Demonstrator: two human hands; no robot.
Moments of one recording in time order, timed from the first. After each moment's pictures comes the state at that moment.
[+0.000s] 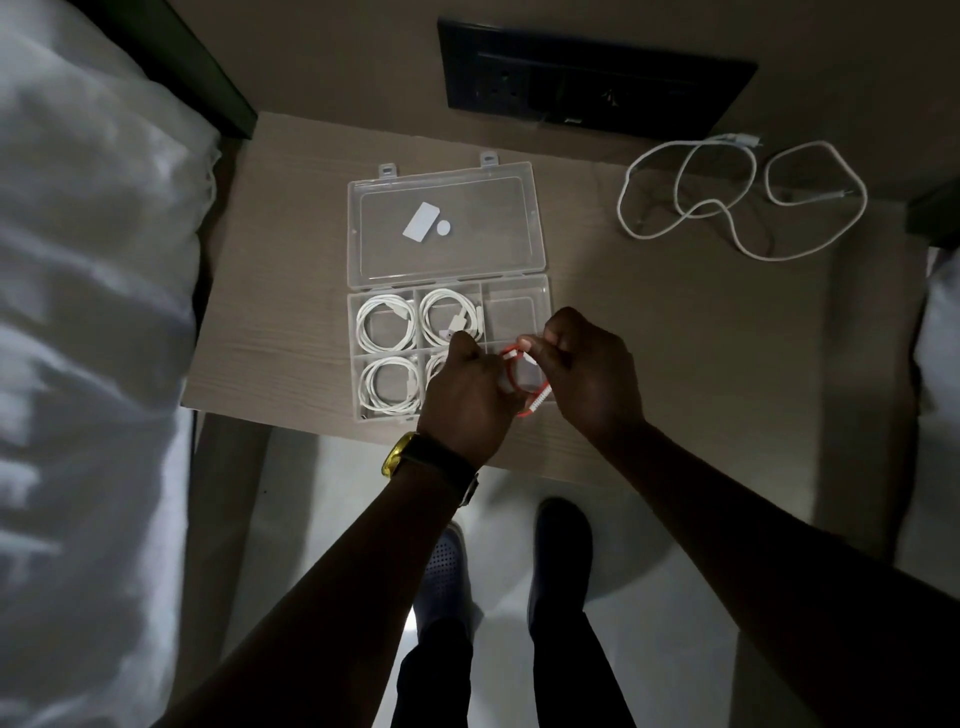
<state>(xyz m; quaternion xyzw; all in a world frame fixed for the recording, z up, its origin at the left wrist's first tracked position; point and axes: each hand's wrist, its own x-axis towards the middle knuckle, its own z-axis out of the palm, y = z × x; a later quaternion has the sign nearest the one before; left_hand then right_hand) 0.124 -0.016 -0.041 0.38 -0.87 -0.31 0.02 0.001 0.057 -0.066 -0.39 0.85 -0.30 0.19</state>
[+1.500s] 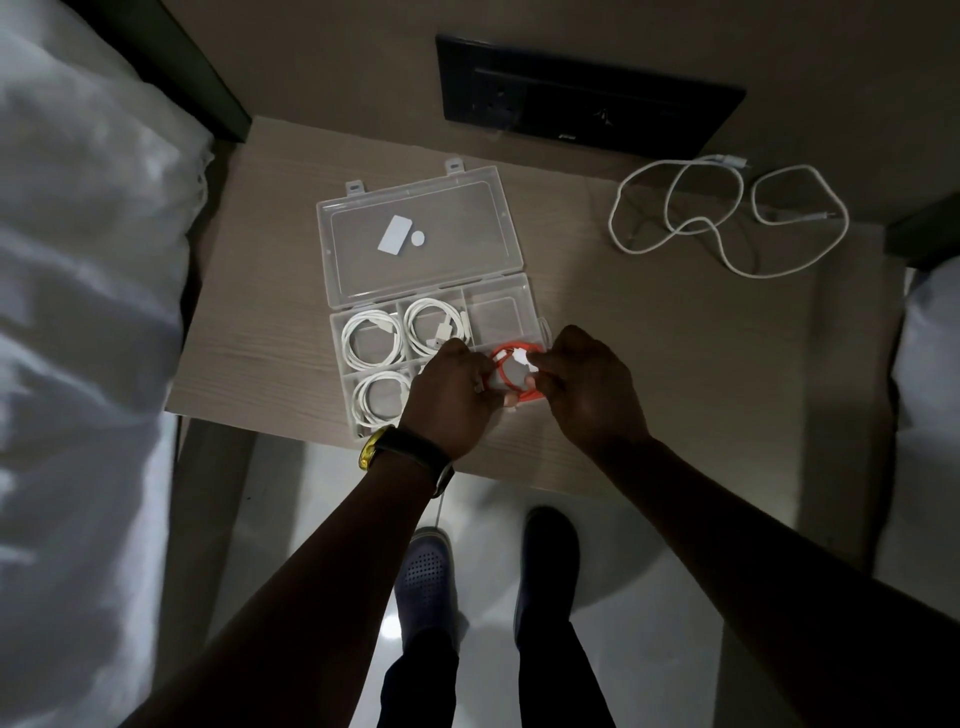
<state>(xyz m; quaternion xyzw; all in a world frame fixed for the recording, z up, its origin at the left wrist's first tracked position) 0.125 -0.039 -0.056 0.38 -0.85 -0.36 -0.03 -0.008 0.069 -0.058 -0.52 0.82 -0.16 0.17</state>
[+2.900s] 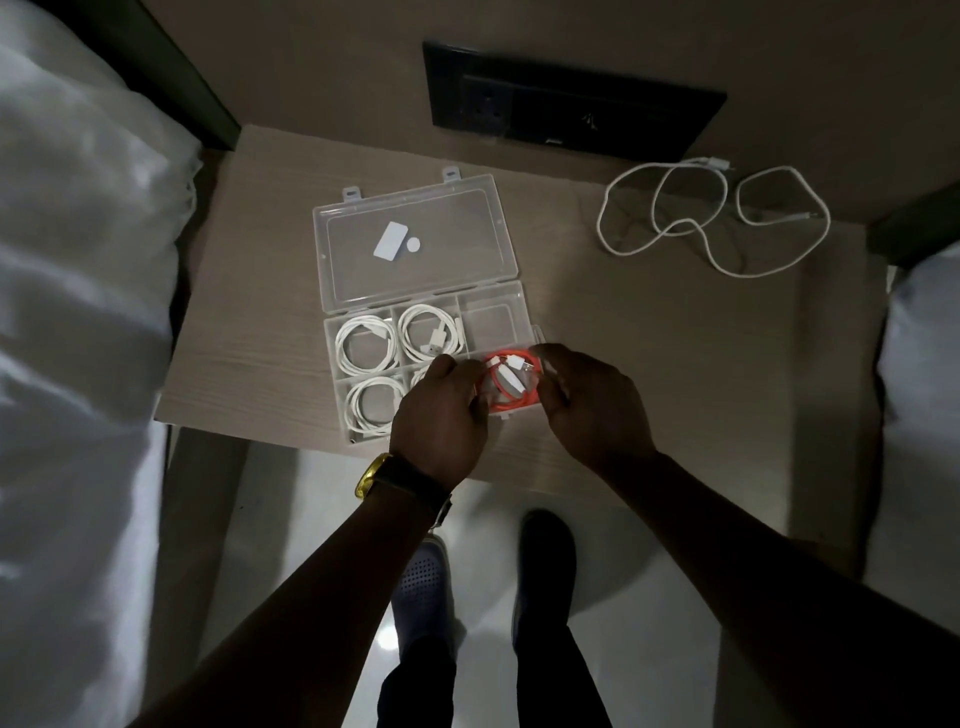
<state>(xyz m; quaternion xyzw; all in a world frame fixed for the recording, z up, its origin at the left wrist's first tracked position) 0.139 -0.018 -0.064 0.39 -0.88 -0.27 0.05 -0.006 0.087 -0.067 -0.49 0.83 -0.22 0.15</state>
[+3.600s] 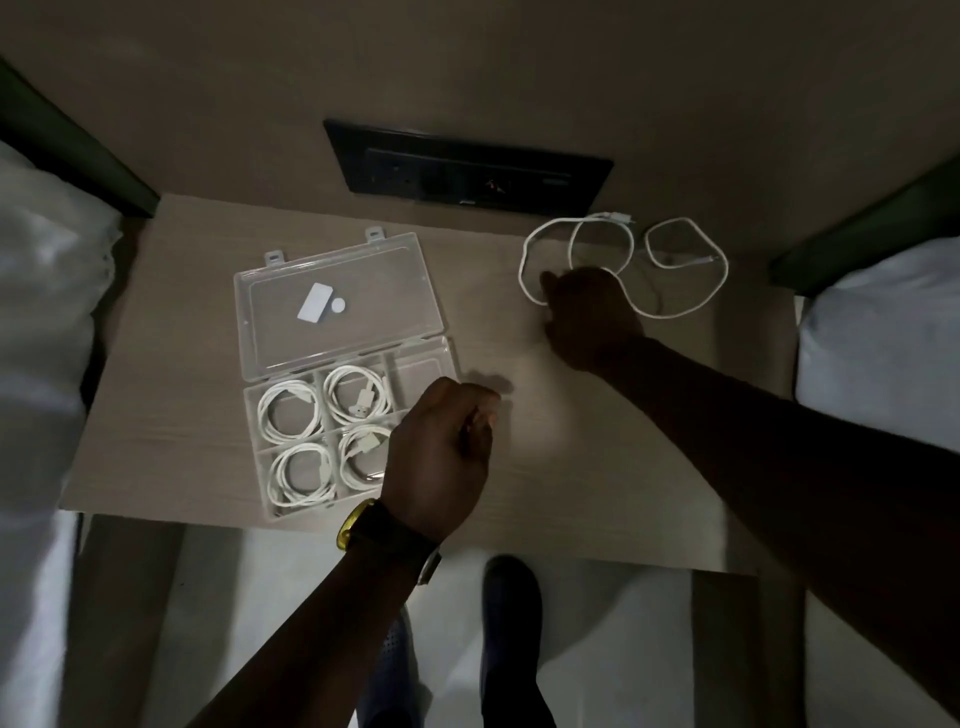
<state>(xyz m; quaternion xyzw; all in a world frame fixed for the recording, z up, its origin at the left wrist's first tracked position) 0.075 0.005 -0.023 0.32 -0.84 -0.40 0.18 -0.157 0.030 -0.055 -0.52 0.84 0.06 0.11</state>
